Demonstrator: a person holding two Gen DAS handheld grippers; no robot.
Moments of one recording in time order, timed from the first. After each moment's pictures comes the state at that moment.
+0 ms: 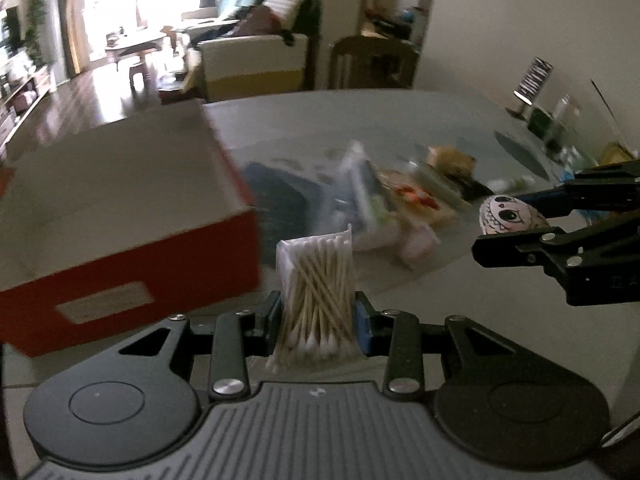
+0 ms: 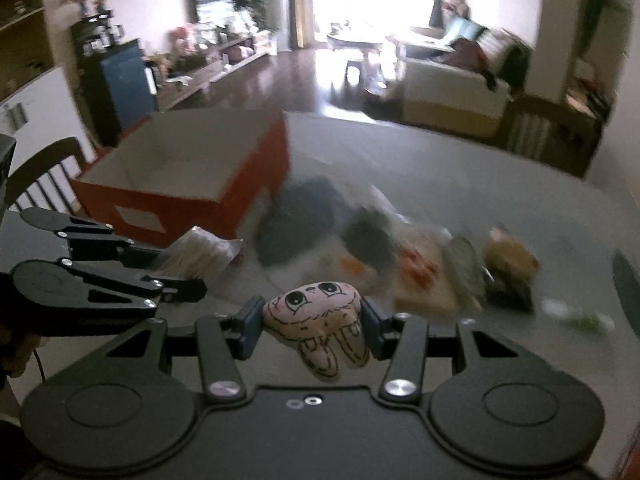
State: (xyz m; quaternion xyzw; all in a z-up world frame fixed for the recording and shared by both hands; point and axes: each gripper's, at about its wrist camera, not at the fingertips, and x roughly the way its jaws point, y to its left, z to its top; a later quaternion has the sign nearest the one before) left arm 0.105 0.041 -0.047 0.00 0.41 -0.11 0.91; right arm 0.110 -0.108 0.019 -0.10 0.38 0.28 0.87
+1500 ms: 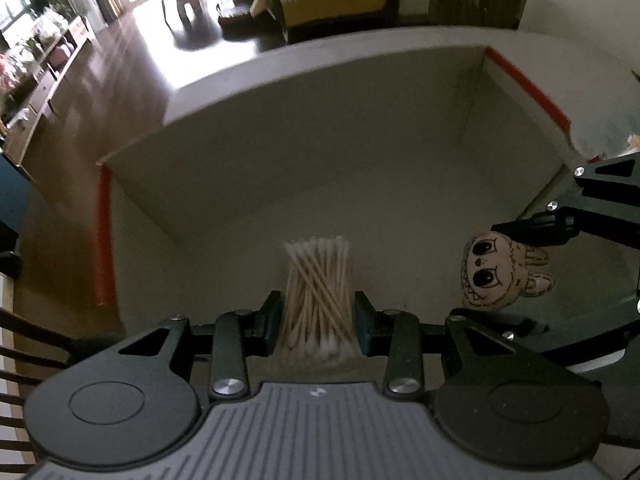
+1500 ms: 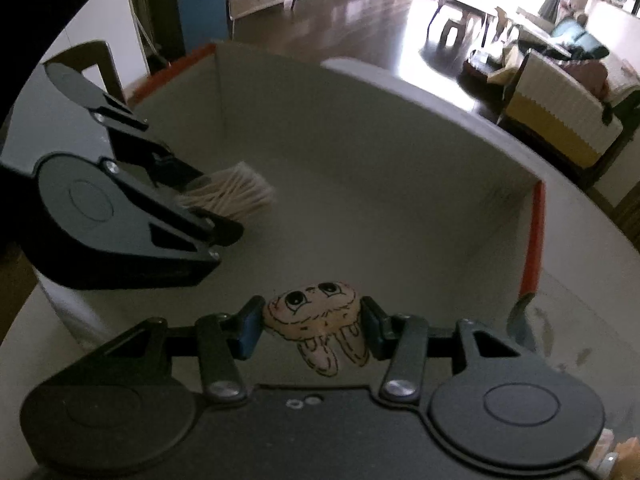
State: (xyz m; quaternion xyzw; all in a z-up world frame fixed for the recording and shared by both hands) left arm 0.264 0.226 -0.095 0.06 0.54 -0.03 0.84; right arm 0.225 0.146 -0.063 -0.24 0.47 0.34 0.78
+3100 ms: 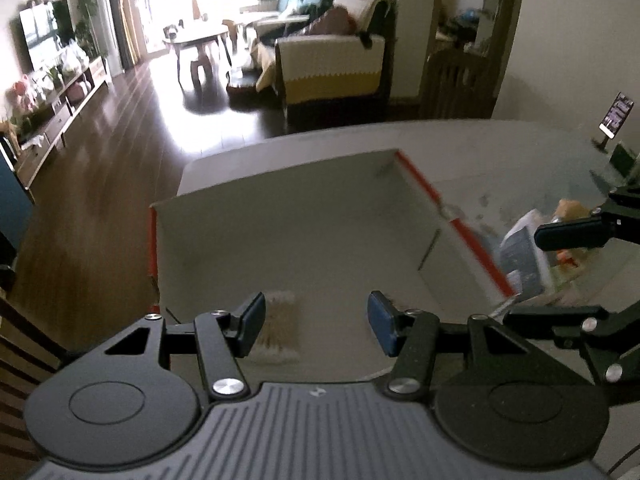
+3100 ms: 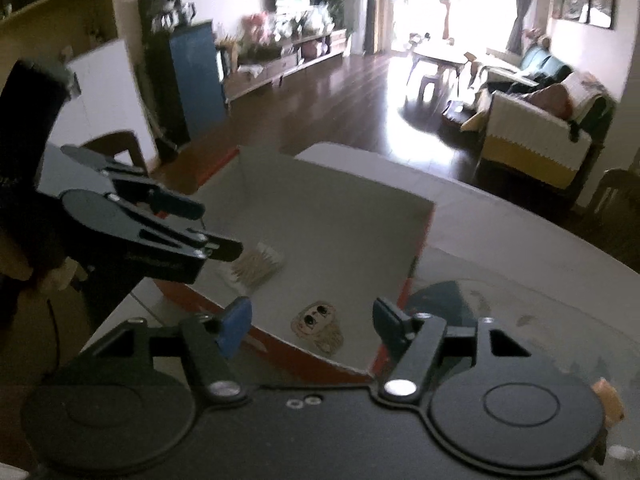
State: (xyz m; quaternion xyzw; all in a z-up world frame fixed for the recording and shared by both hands) left arm 0.165 0.192 0.008 0.01 0.42 -0.03 0.91; right arm 0.144 0.025 0.054 -0.13 0.37 0.35 0.85
